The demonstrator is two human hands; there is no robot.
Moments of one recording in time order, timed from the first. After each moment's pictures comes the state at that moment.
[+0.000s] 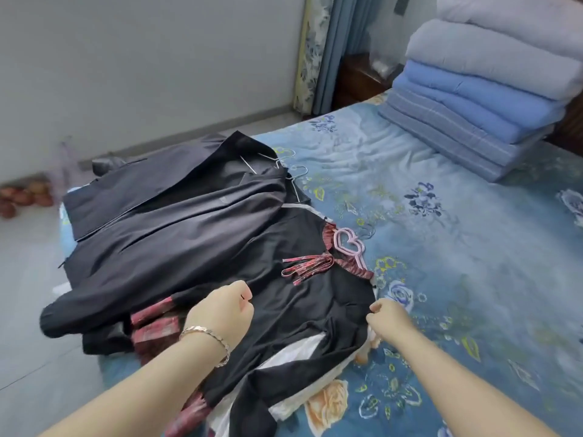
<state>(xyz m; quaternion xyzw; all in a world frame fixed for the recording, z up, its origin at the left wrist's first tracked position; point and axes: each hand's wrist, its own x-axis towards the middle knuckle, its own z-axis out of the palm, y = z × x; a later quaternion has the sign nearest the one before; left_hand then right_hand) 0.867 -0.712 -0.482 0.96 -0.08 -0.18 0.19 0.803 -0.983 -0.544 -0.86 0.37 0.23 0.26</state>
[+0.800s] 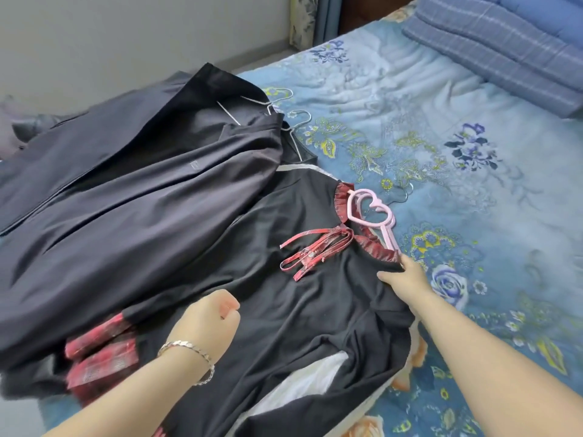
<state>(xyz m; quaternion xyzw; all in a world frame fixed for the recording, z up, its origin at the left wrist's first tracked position) 0.934 -0.732 -0.621 0.93 0.01 -0.28 0.24 0.897 -1.042 -0.676 -0.77 0.45 0.07 0.45</state>
